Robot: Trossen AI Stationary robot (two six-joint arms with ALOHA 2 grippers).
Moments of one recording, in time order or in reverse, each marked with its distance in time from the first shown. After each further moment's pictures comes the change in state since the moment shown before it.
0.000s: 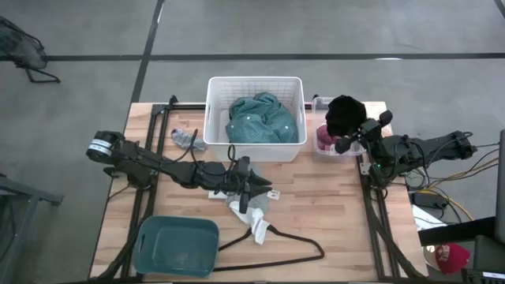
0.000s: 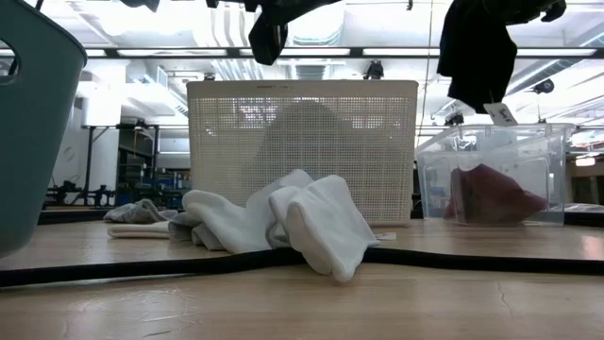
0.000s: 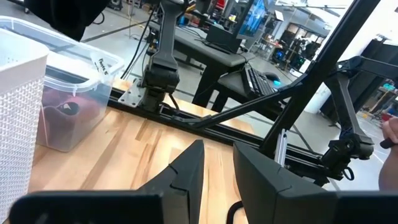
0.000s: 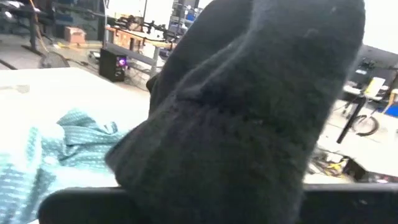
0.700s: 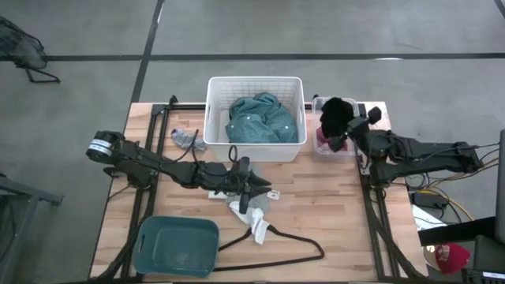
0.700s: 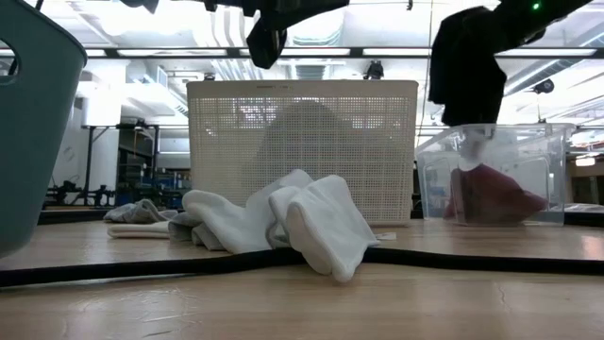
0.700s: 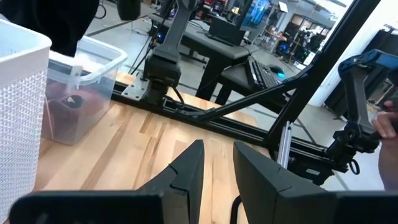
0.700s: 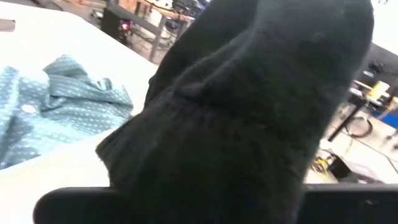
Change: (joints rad) left arm 0.000 0.000 0.000 -0.035 0.000 0.007; right arm -0.248 0.023 -0.049 -0.072 -0.264 -0.022
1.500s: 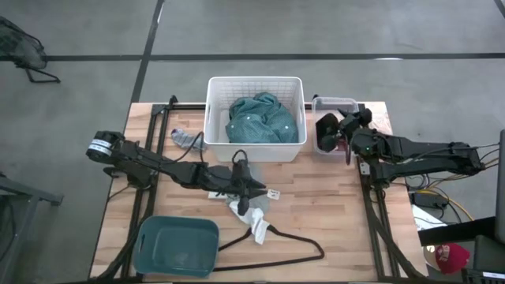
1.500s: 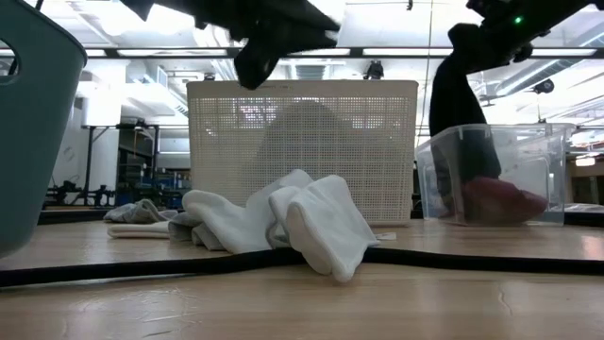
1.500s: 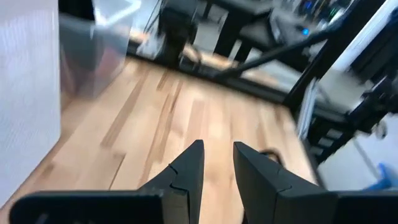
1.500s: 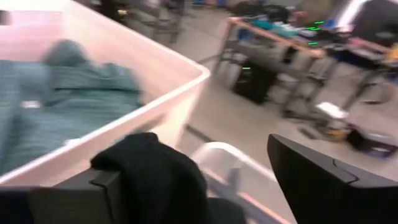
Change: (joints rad) left arm 0.000 0.000 0.000 -0.189 0.000 -0.011; right arm -0.079 0.102 -0.003 -0.014 -0.091 0.193
